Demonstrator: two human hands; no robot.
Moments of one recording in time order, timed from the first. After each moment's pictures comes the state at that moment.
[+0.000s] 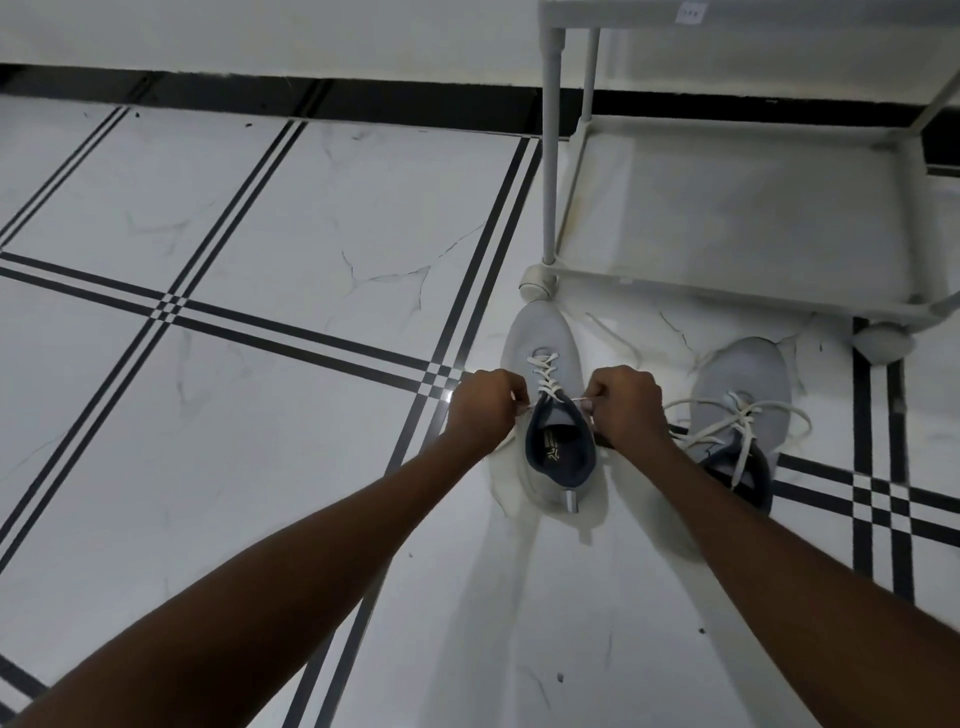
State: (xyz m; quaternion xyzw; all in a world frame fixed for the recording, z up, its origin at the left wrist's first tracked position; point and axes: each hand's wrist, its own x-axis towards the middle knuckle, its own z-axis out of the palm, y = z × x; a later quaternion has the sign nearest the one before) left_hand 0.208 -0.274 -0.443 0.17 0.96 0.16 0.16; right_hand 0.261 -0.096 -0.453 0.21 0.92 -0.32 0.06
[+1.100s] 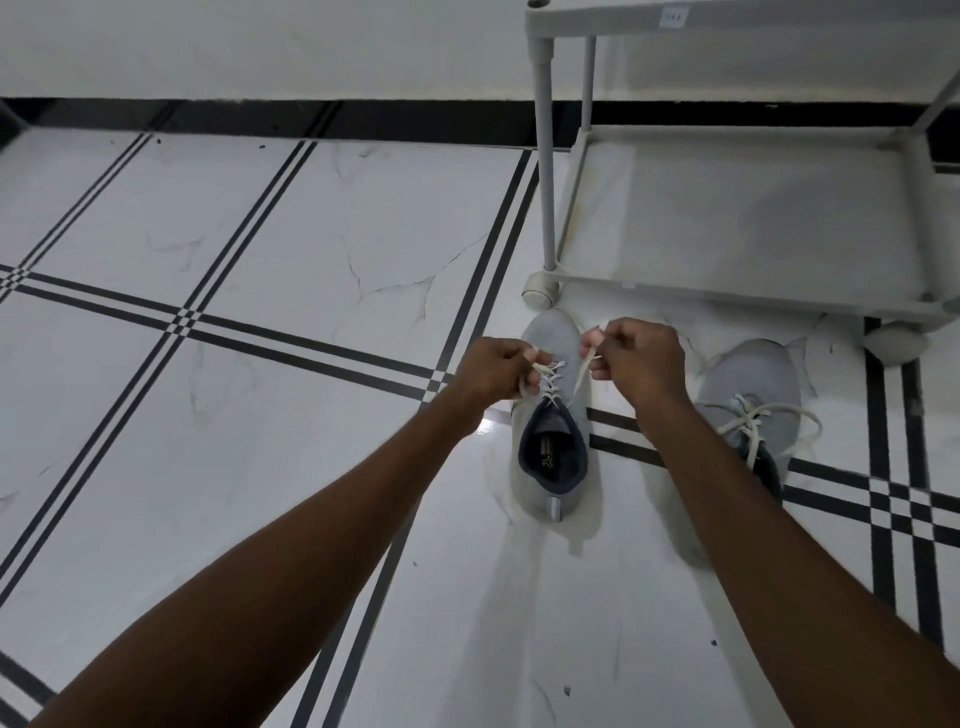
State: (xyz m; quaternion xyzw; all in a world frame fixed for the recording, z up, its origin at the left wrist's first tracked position) left_hand 0.193 -0.258 -0.393 0.00 0.80 0.53 0.28; right_hand 0.242 -0.090 -0.407 0.30 0.72 -0.62 -0.06
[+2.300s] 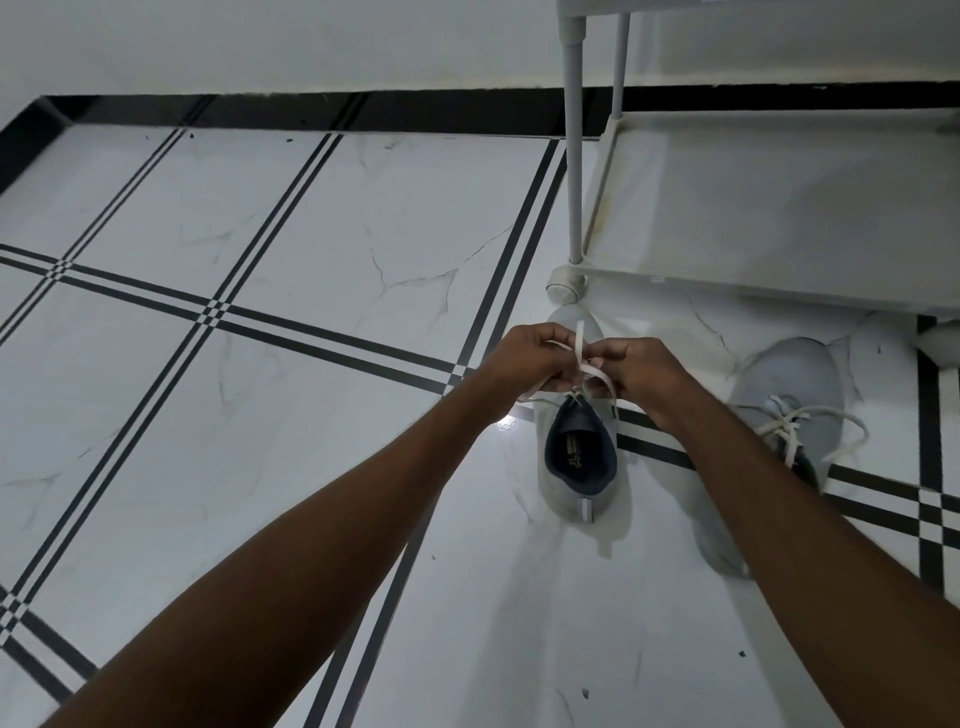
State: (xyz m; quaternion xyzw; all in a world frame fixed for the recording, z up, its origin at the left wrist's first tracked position) left_hand 0.184 -0.246 -0.391 0.00 0.74 0.57 0.35; right_hand 0.225 -0.084 -0.442 0.21 0.68 -0.69 0.16
